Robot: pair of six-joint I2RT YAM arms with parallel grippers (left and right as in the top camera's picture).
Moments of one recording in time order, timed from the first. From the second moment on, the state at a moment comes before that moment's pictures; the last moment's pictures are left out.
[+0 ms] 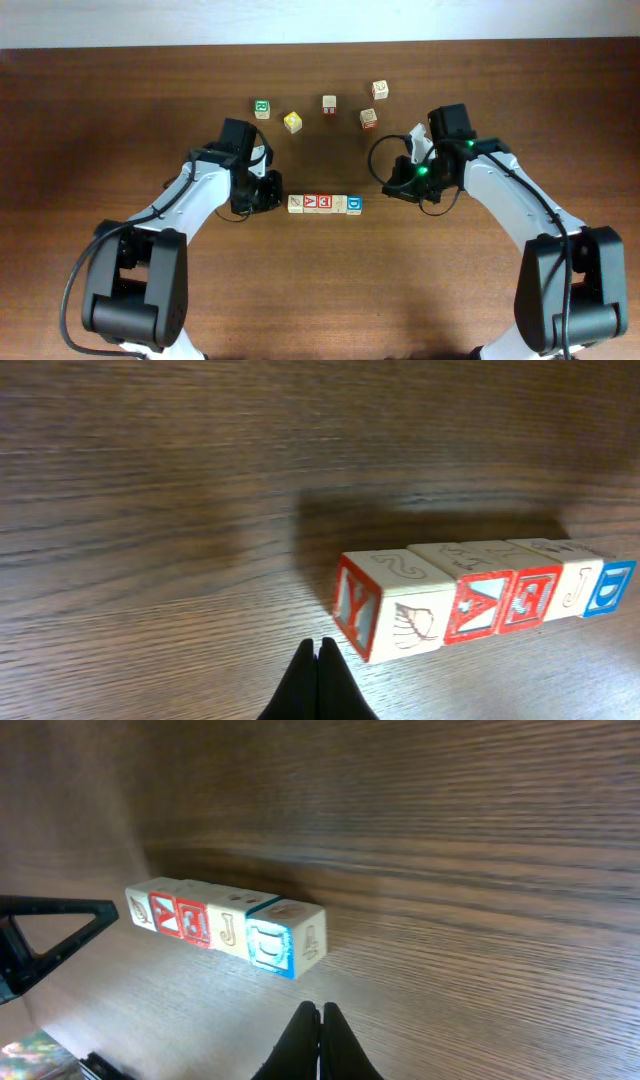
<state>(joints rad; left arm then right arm) -0.22 1.84 1.15 -0.66 0.35 -0.33 0.16 1.77 1.18 -0.70 -0.54 0.36</state>
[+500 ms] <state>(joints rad) -0.23 1.90 1.14 -0.59 0.39 -0.28 0.16 1.77 1.10 -0.60 -0.54 0.39</state>
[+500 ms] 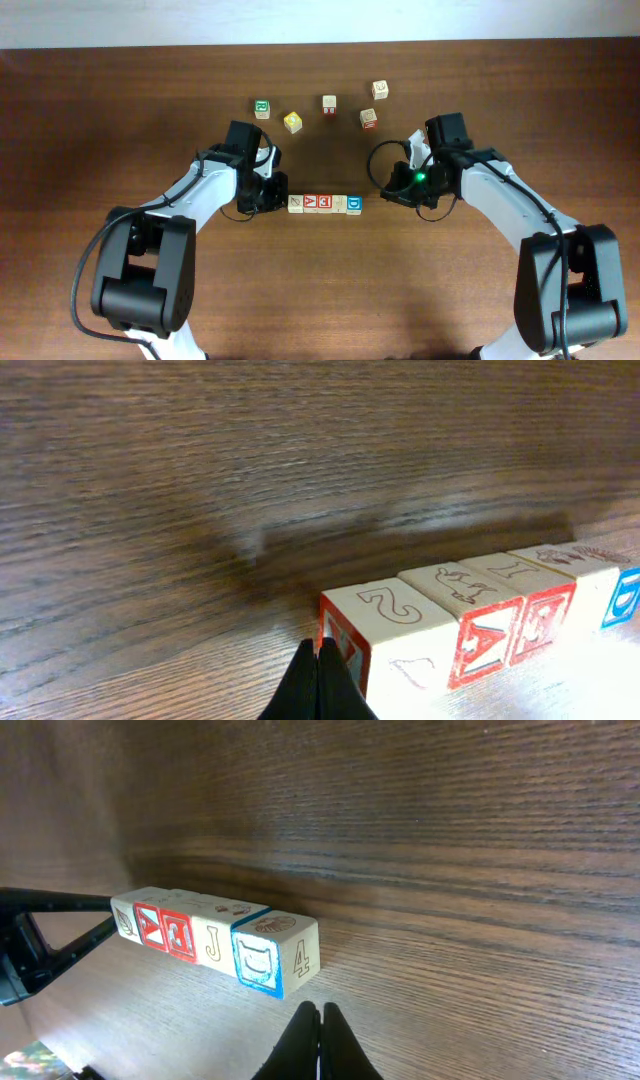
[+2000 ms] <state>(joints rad) -0.23 1.90 1.16 -0.64 0.43 -0.21 0.21 1.87 0.96 -0.30 -0.62 0.50</state>
